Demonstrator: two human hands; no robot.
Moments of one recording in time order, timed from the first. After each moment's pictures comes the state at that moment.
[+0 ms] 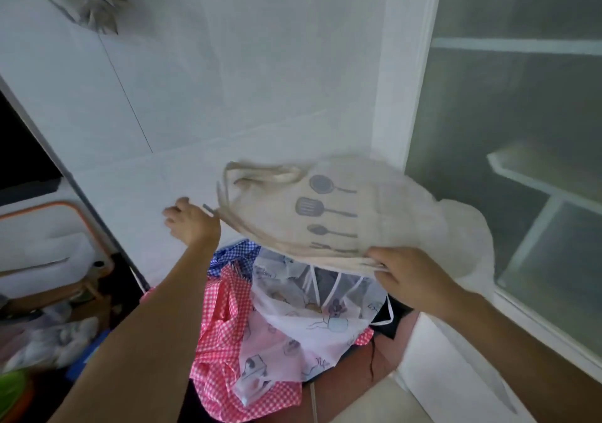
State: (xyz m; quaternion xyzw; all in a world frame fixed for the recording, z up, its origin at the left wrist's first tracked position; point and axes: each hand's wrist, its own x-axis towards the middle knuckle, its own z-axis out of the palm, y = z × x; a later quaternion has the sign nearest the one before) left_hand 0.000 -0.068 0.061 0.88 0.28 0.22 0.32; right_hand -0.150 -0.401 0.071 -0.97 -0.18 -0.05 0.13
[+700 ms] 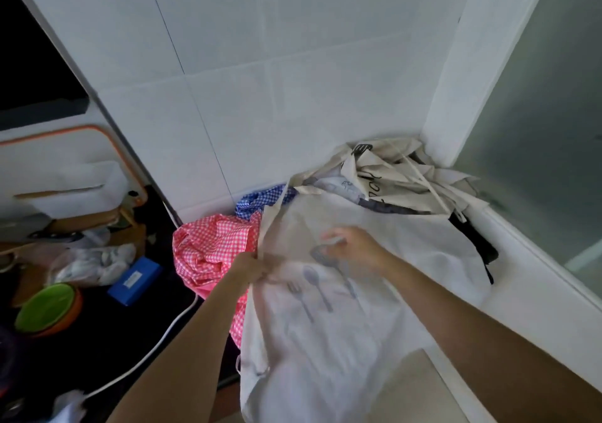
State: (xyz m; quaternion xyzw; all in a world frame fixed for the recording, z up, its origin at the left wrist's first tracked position) left_hand -0.084 -0.045 -0.082 0.81 0.28 -0.16 0.49; right_hand -0.057 -0.284 -0.057 -0.88 -0.14 0.15 0.43
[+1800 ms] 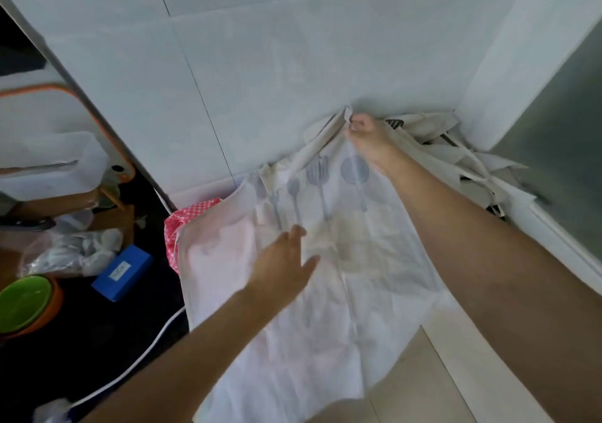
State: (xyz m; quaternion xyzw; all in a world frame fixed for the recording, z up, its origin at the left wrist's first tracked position) left_hand -0.087 -0.072 -0.064 0.97 -0.05 -0.06 0.21; right_hand 0.125 -0.247 -0.022 -0.79 0.04 0.07 0.61
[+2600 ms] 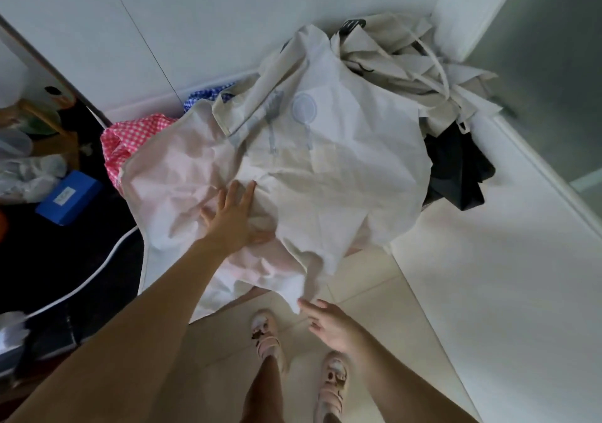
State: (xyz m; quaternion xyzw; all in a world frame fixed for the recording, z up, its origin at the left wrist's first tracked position) left_hand -0.111 -0.071 -0.189 0.97 0.01 -0.21 0.10; right_hand -0.254 -0.297 -0.281 -0.47 0.31 0.48 0.67
